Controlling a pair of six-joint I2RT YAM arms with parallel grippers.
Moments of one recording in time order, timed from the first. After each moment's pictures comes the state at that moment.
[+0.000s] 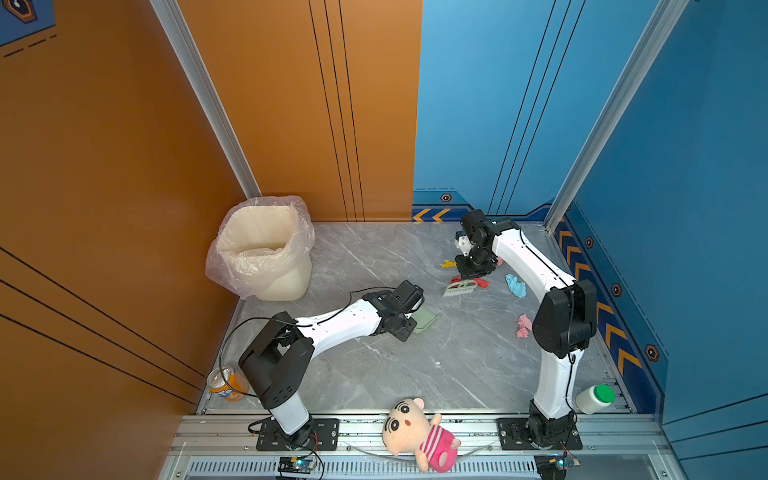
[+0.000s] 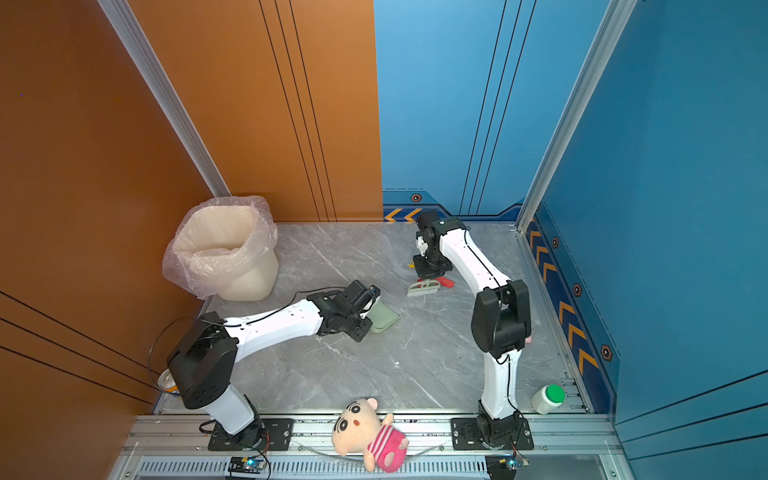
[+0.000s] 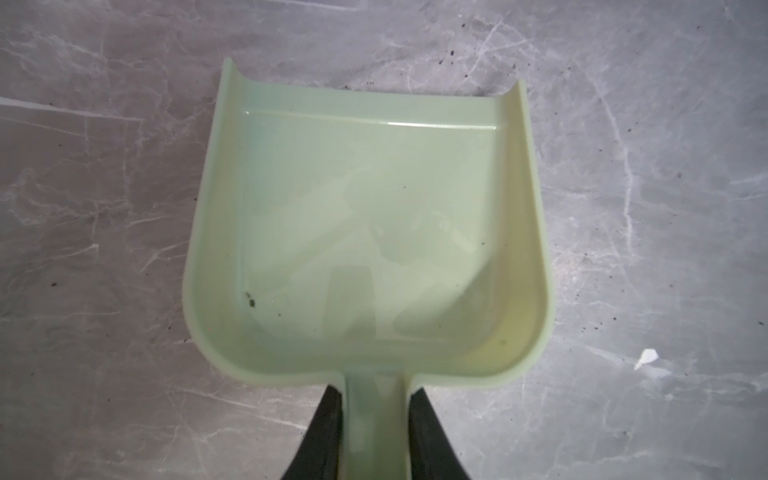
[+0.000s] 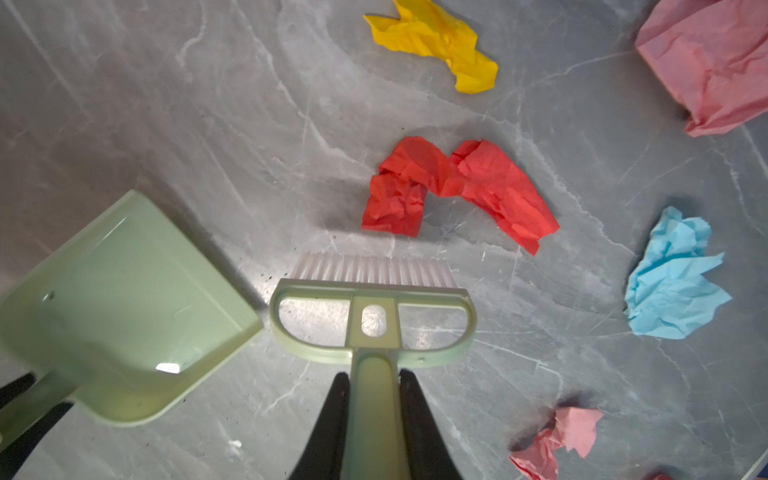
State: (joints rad) left arm -0.82 1.67 1.10 -0.57 -0.10 -0.15; right arm 0.32 1.93 1.82 -1.23 -0.08 0.05
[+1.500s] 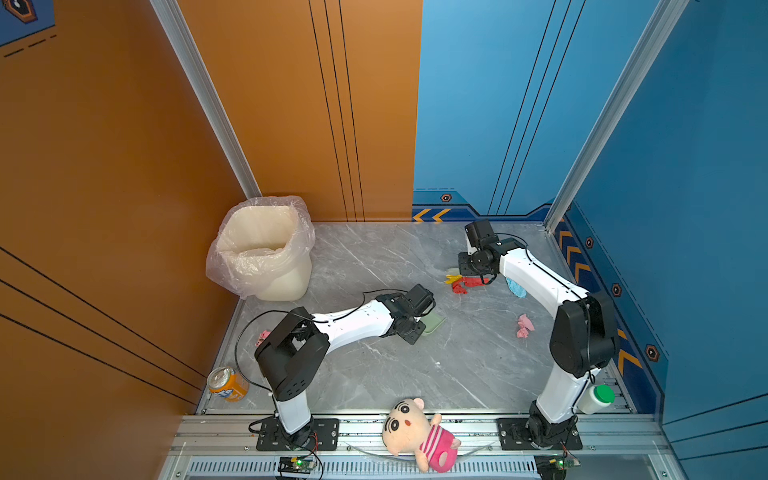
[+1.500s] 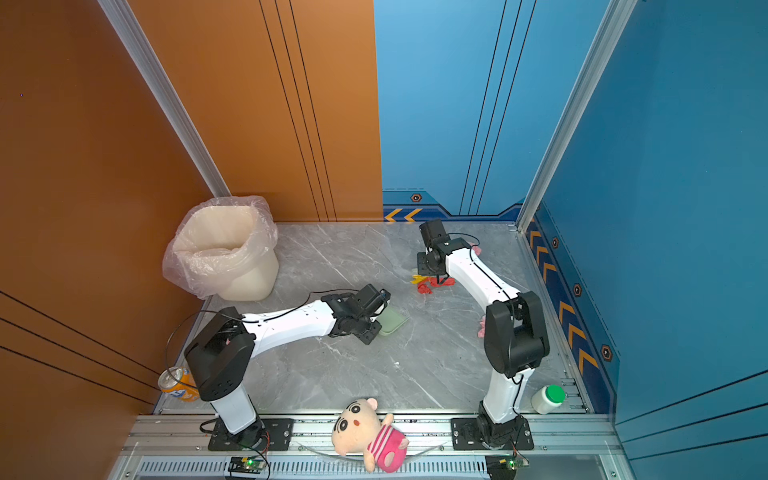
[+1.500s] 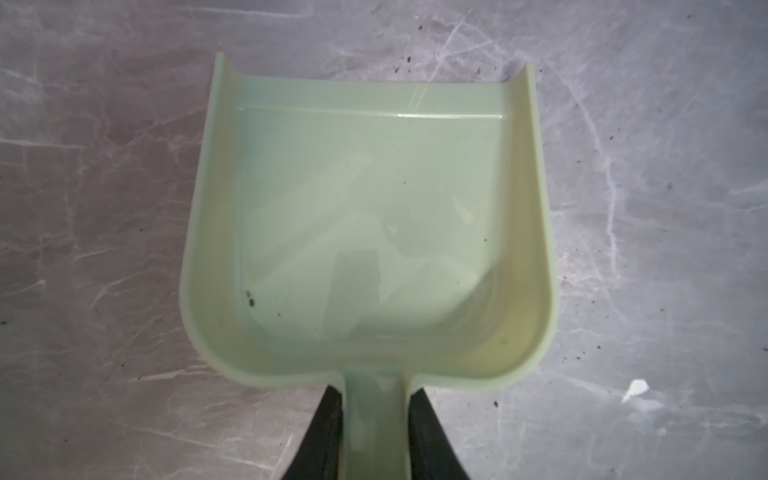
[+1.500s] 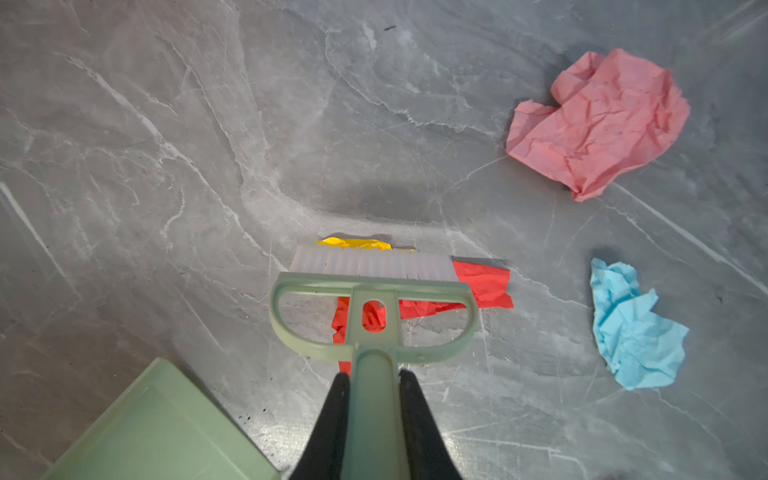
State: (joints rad) left arm -0.88 1.77 1.17 -0.57 -0.13 -0.16; right arm 0.33 1.77 1.47 -0.70 0.14 0.29
